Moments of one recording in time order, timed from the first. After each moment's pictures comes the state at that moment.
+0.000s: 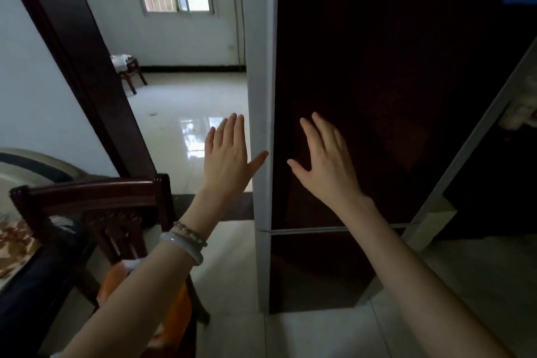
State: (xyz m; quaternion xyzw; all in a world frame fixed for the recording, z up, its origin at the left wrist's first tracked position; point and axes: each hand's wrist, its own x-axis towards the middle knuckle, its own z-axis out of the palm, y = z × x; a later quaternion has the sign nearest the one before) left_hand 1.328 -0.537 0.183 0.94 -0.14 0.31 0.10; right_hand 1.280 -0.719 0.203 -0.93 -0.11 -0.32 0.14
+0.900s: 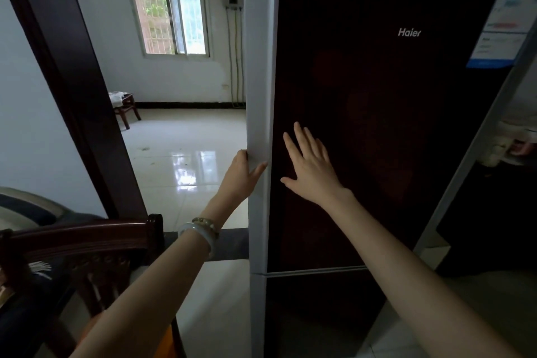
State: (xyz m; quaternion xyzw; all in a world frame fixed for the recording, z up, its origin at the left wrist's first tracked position) left_hand 1.403 -0.557 0.201 0.88 -0.13 0.13 0.44; right_hand 1.343 -0.719 0.243 -0.97 -0.11 -0.22 0.00
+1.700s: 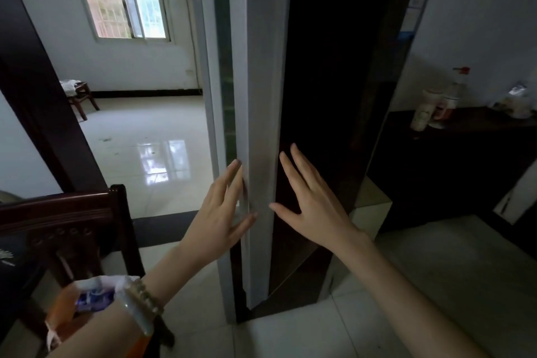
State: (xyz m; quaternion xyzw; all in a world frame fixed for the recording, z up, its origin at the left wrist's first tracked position) left_hand 1.176 -0.573 0.166 0.85 -0.39 0.22 0.27; right_hand 1.122 -0.774 0.207 -0.95 -0.15 -0.24 0.15
